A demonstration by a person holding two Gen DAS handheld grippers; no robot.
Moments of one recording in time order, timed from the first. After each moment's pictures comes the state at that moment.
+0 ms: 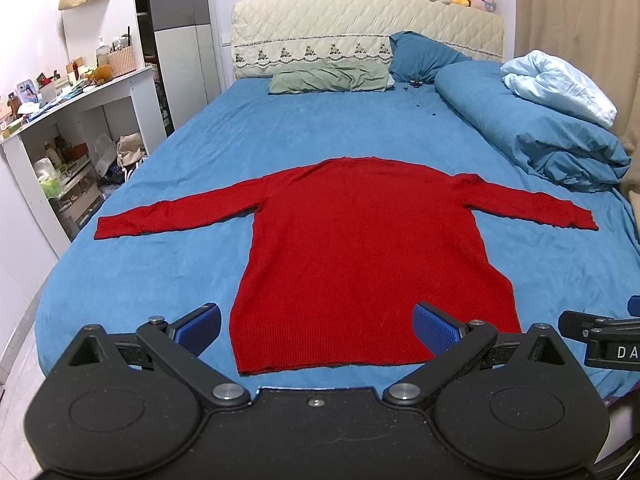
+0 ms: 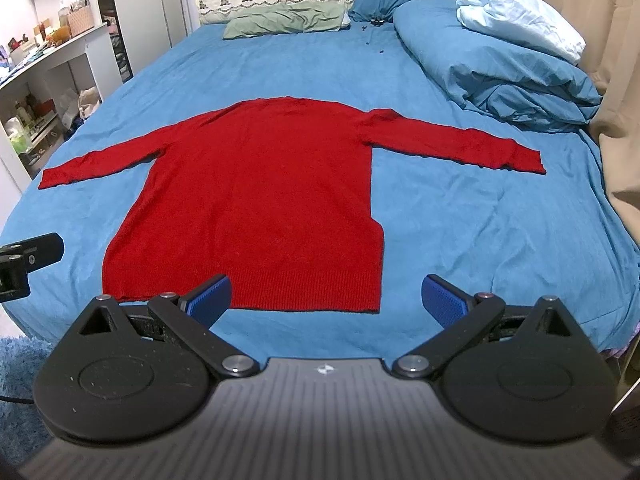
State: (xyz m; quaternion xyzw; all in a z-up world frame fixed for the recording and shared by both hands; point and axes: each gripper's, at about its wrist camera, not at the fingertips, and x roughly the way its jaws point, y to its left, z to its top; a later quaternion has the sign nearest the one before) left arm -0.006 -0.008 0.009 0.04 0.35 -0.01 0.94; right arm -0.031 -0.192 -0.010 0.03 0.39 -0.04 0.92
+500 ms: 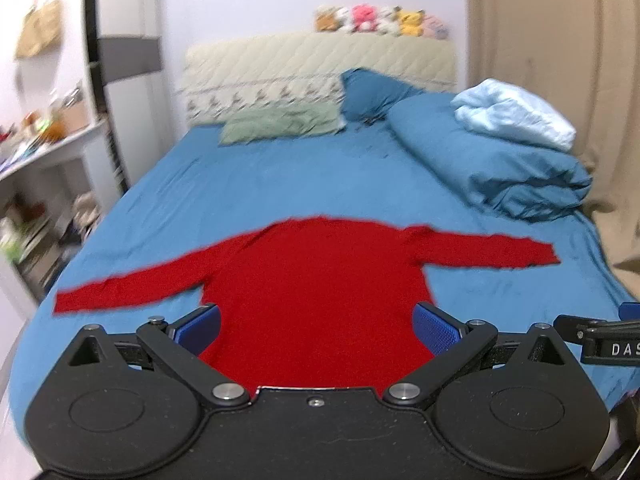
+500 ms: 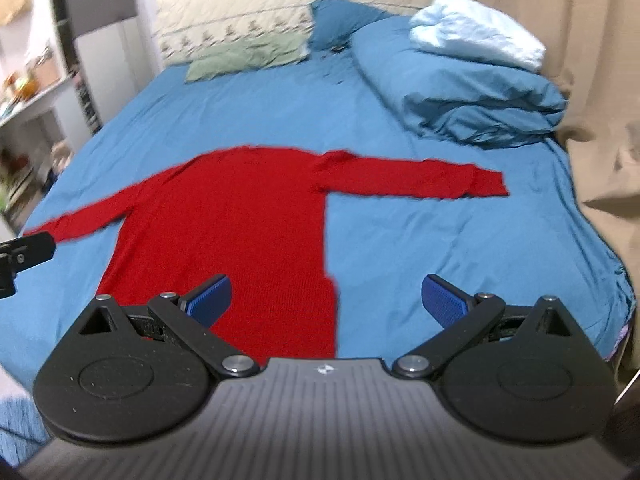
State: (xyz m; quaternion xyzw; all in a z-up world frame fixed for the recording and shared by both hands) left arm 0.047 -0.066 0.060 0.05 0.29 -0.09 0.95; right arm -0.007 -0.255 0.040 0.07 0.34 -0.10 0.93
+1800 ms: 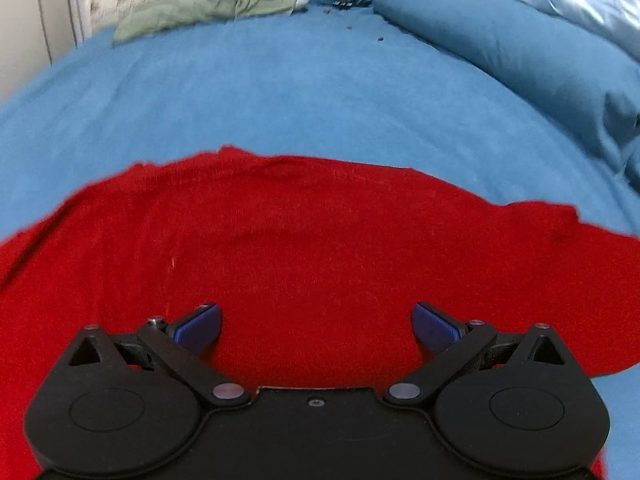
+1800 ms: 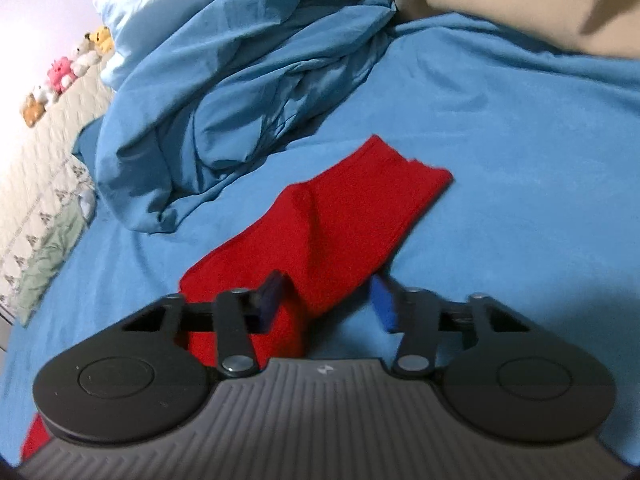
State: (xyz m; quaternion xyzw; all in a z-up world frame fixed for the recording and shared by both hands) left arm 0.500 -0.179 -0.213 0.06 0.42 -0.14 0.90; right arm 0.286 -0.603 -0.232 0.36 0.21 -0.33 0.85
